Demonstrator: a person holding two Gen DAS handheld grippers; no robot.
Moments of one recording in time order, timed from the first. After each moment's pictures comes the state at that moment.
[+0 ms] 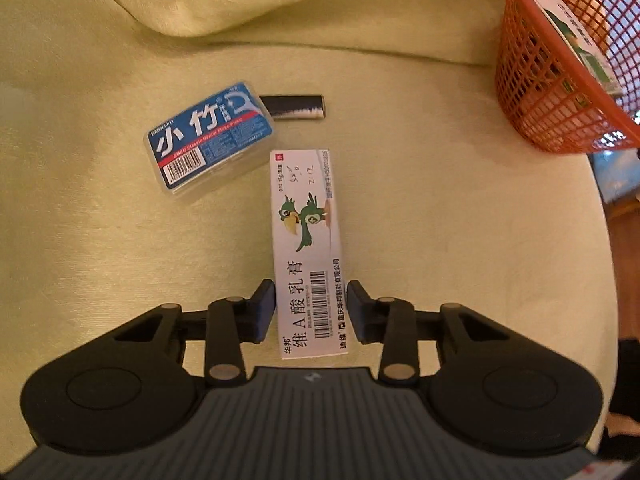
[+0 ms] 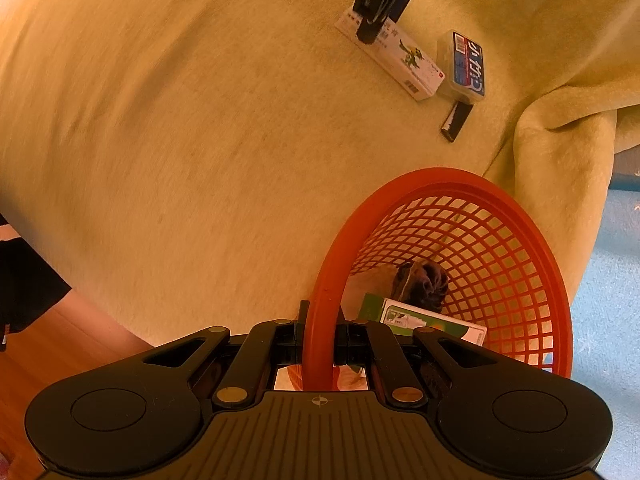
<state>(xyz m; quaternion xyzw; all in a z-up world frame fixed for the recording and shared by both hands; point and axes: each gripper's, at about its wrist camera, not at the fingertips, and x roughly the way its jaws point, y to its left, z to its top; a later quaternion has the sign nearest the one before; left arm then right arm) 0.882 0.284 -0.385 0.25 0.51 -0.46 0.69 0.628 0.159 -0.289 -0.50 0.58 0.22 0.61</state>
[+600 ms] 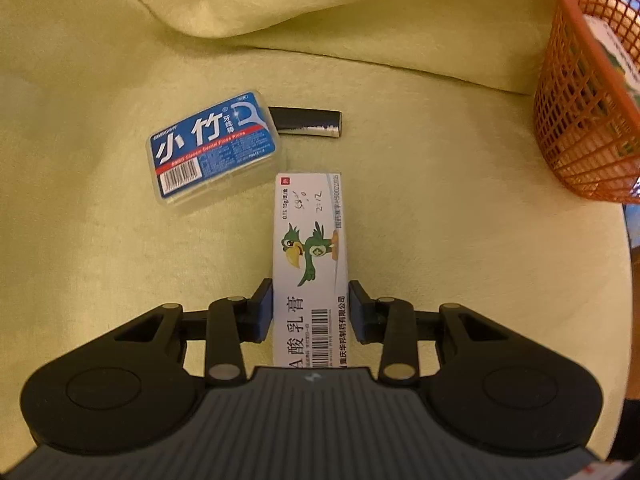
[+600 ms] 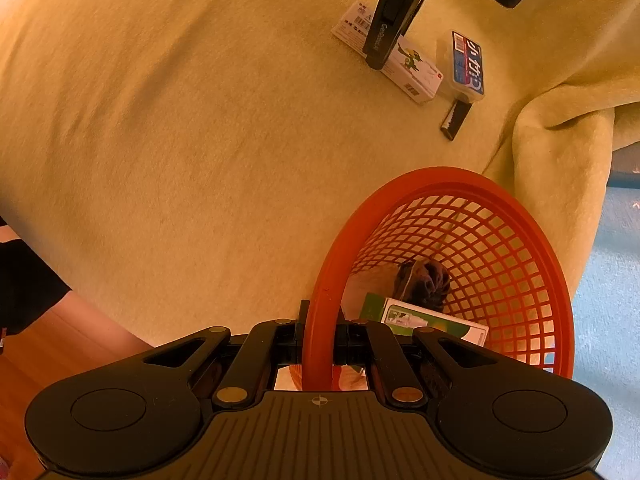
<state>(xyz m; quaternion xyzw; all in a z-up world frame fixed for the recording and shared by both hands) 0.876 0.259 -0.391 0.22 0.52 -0.40 0.72 0.625 0.159 -0.290 -0.50 0.57 0.21 0.61</state>
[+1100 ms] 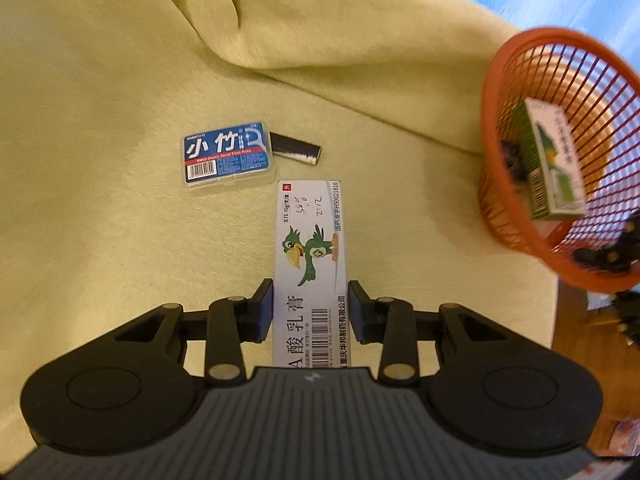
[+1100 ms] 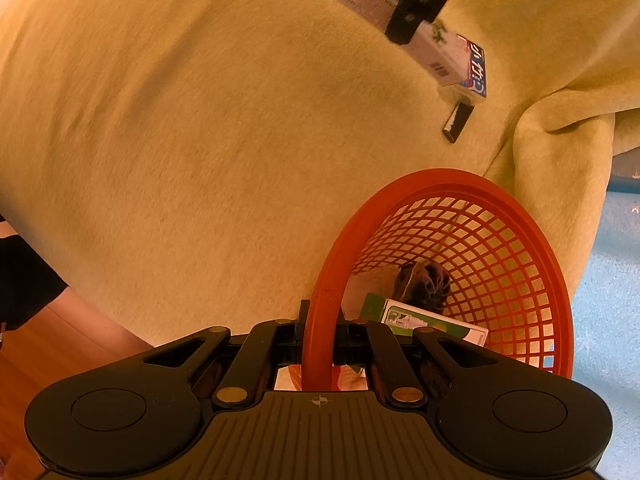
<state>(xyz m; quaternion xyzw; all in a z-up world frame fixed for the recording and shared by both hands) 0.847 0.287 -0.306 0.13 0.55 -0.36 0.74 0.623 0.159 -0.293 -0.51 0.57 0.22 0.61</state>
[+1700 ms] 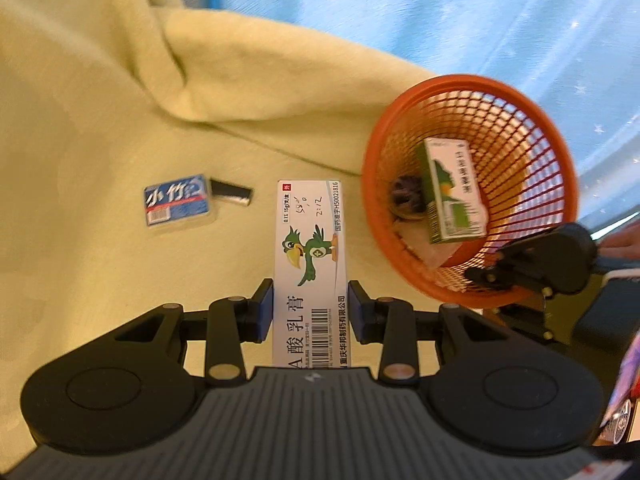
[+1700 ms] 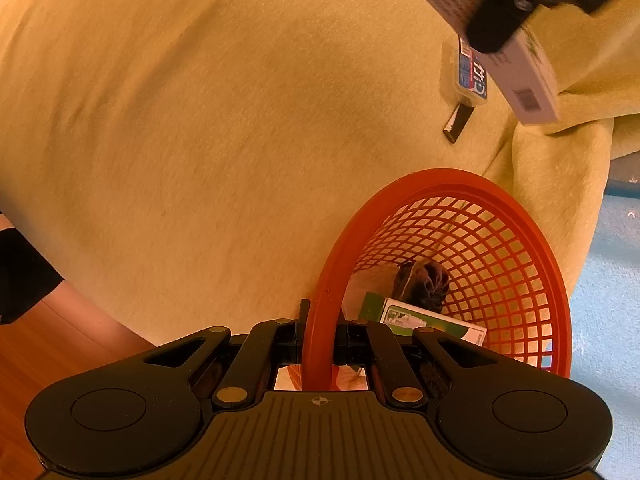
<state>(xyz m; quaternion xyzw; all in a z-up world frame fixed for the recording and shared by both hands) 0.824 0.270 -0.231 0.12 0.53 -0.42 0.73 0.619 0.161 -0.297 -0.52 0.57 0.21 0.61</state>
